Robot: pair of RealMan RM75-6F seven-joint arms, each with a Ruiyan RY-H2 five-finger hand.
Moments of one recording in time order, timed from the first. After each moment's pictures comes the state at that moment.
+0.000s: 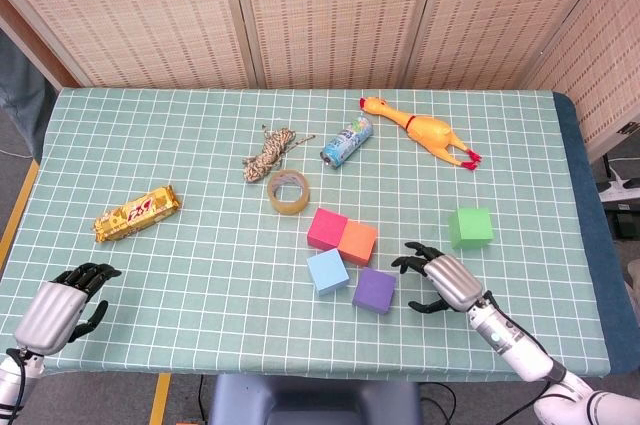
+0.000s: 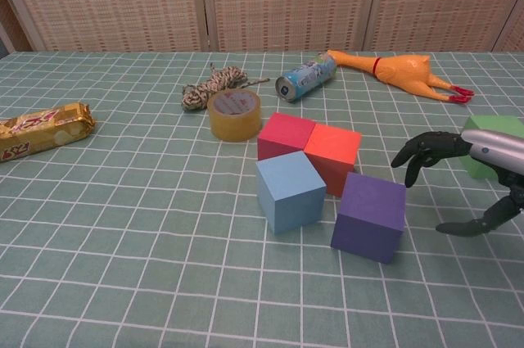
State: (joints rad) left arm -0.20 -1.18 0.07 -1.36 1.71 1.47 -0.06; right arm 0.50 -1.48 -0.11 -1.21 -1.68 1.20 0.43
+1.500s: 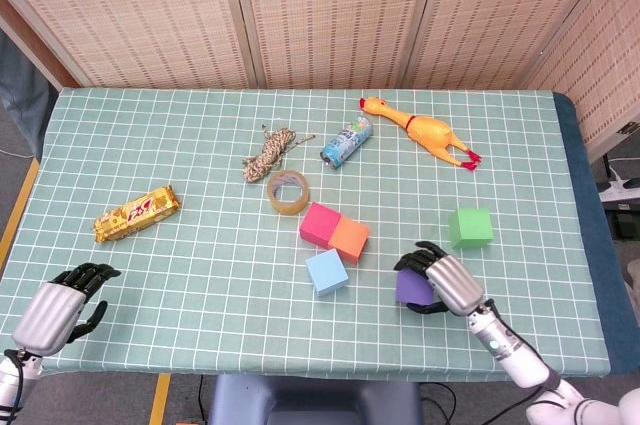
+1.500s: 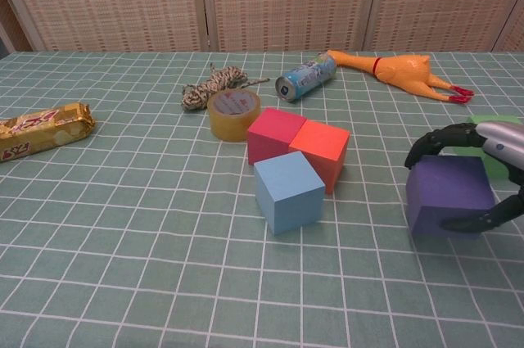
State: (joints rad) left arm -0.19 -1.18 0.08 -1.36 1.72 1.48 -0.06; right arm 0.44 -1.57 -0.10 -1.07 -1.71 1.37 0.37
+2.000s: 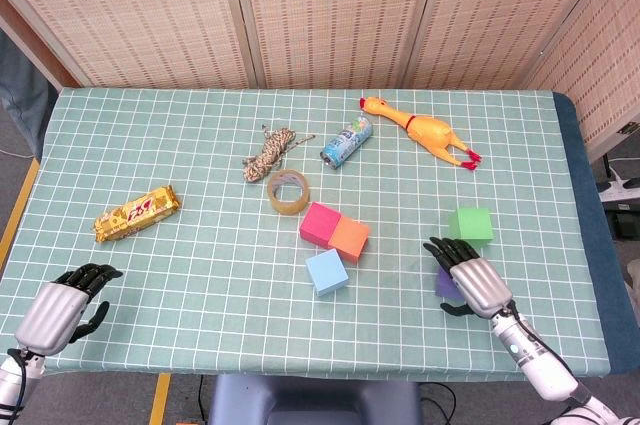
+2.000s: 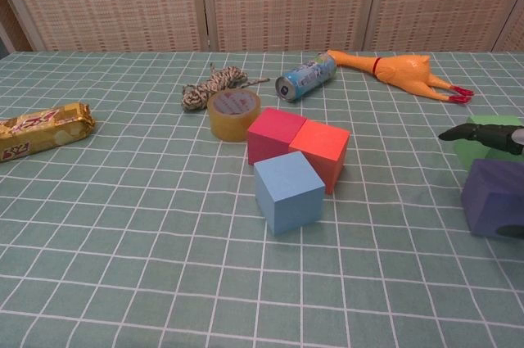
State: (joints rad) left arm -0.20 -1.18 0.08 -1.36 1.72 1.47 -0.06; right arm 0.42 -1.32 -0.07 -1.49 -1.49 1.13 -0.02
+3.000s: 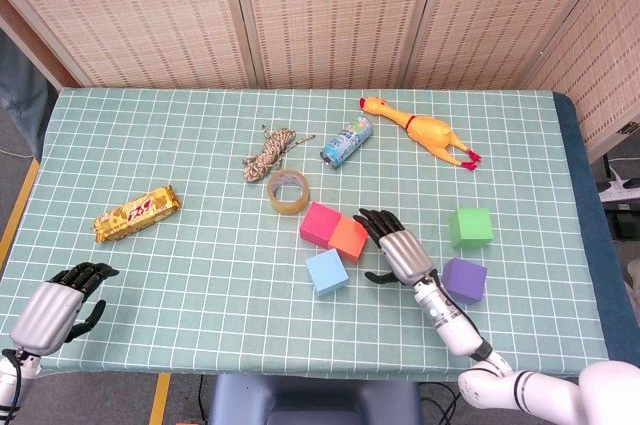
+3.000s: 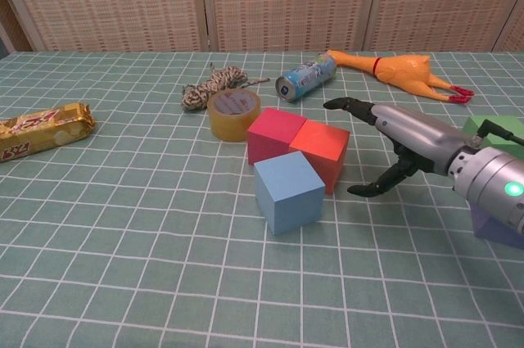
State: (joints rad) left arm -0.19 -1.18 0.07 -1.36 1.72 1.49 -0.07; right arm 0.58 -1.74 0.12 -1.18 -1.47 1.08 0.09
